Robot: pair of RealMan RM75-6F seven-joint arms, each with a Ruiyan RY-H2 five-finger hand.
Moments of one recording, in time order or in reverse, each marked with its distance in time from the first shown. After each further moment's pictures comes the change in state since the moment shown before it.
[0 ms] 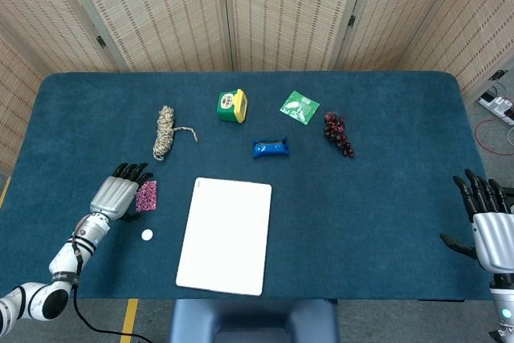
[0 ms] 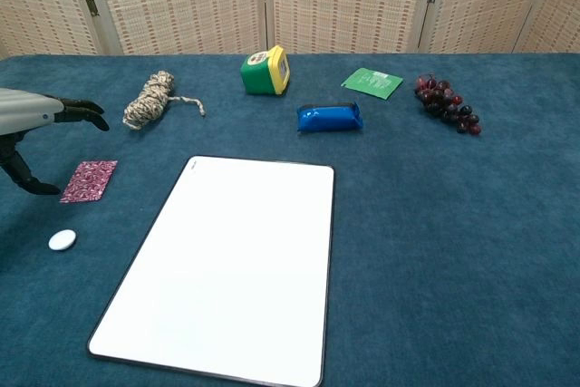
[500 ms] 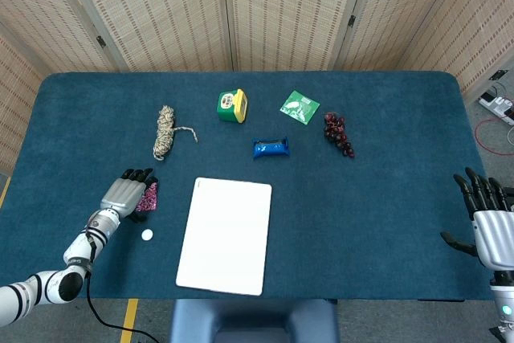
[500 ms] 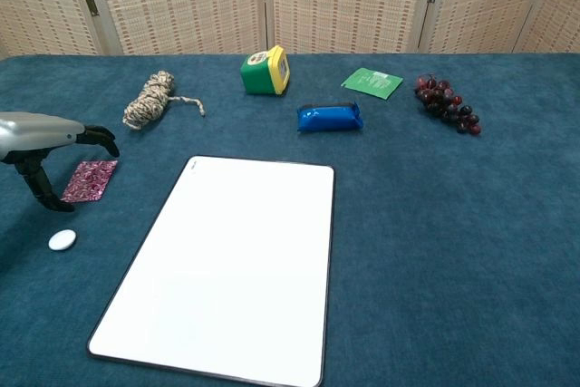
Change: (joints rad) left arm -0.108 -0.050 0.028 0.063 -0.234 -0.122 0.053; right arm 0.009 -0.005 0.004 0.024 0.008 -0.014 0.023
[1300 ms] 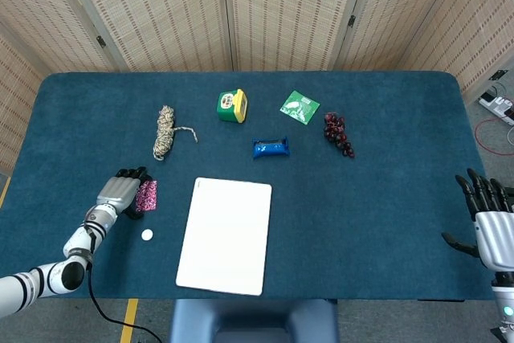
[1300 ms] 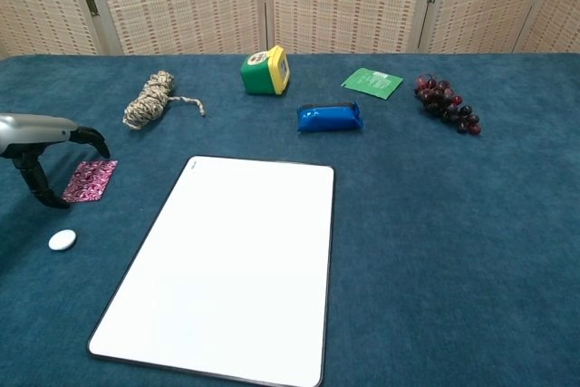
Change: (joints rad) left arm -0.074 0.007 0.052 0.026 -0.160 -0.019 -0.048; right arm -0.004 -0.006 -0.003 0.018 -0.002 0.008 0.021
